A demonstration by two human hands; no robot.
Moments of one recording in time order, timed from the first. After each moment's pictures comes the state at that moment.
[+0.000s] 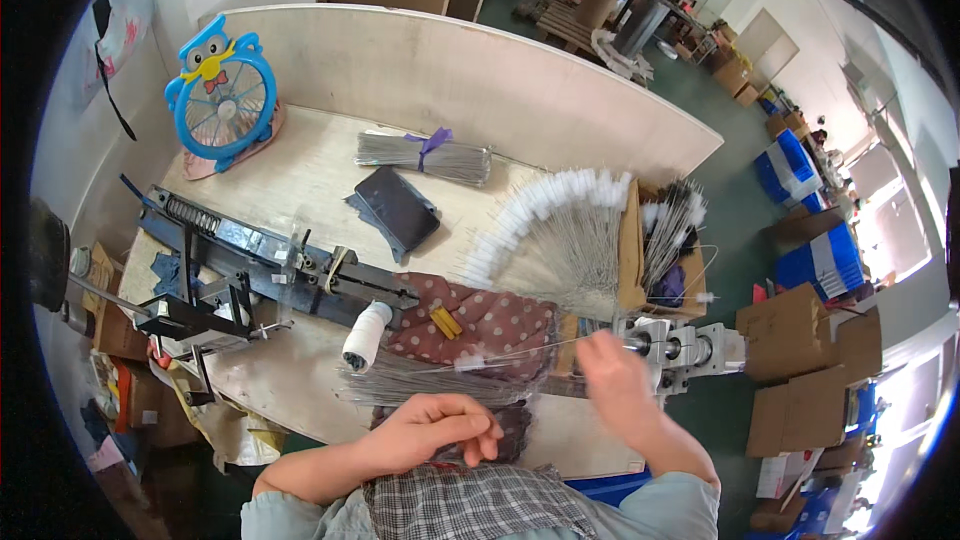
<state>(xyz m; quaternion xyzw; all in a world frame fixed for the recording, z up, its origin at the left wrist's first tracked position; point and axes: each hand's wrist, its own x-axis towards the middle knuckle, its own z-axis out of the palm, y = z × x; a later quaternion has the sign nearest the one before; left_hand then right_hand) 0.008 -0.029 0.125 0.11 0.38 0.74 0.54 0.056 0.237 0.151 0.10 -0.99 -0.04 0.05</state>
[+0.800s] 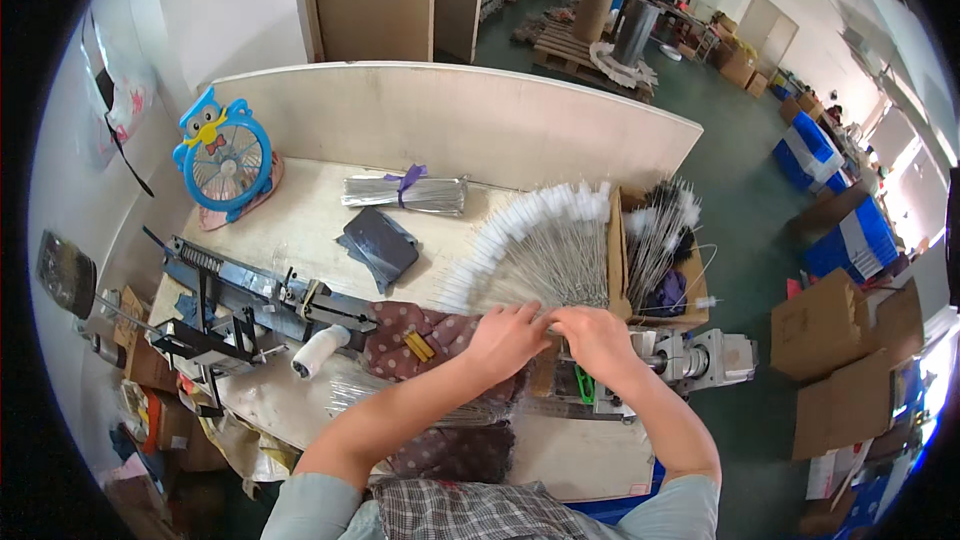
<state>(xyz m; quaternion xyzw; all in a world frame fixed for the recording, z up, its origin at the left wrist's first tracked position) -0.060 0.158 0.051 0.46 0.85 0.22 -0.14 0.007 0.308 0.119 0.05 -0.97 0.23 0.08</state>
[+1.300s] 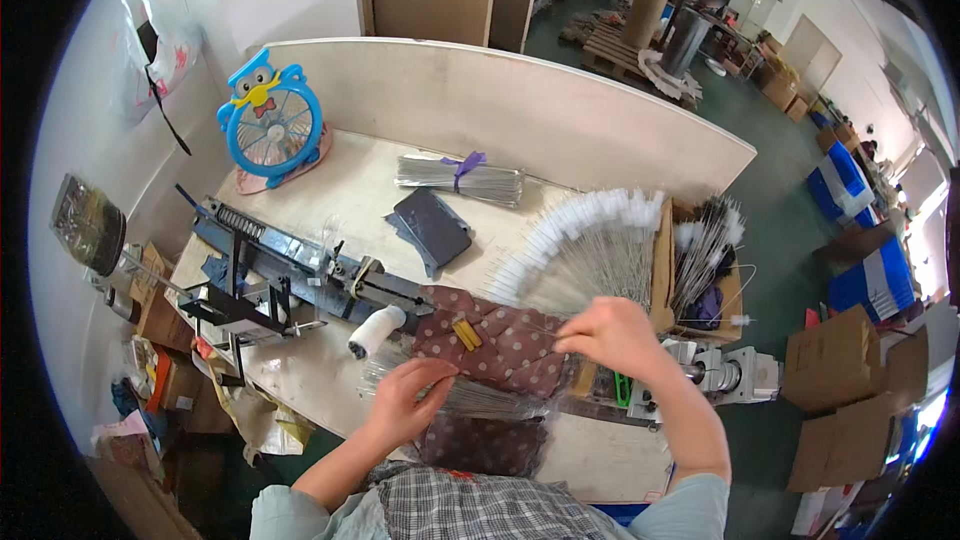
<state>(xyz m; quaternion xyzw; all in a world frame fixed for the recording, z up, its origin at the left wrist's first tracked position) 0.004 -0.026 0.074 0.25 0.83 0.50 -0.04 -0.022 0.265 0.151 0.15 -0.96 0.22 -0.04</state>
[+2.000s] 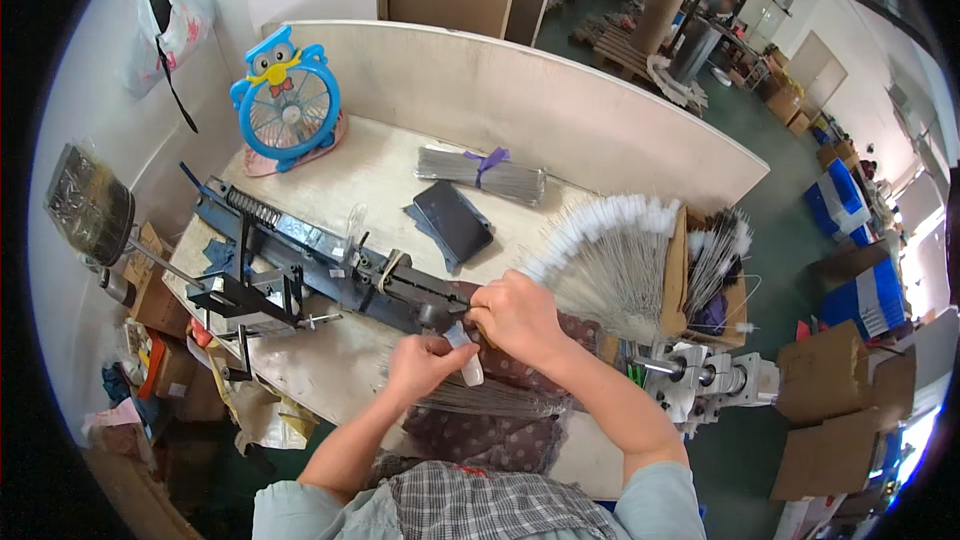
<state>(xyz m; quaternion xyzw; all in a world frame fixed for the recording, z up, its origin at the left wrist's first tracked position) -0.034 -0.034 0.047 0.01 0.86 0.50 0.14 -0.070 0.135 0.110 0.20 -0.95 0.23 0.08</state>
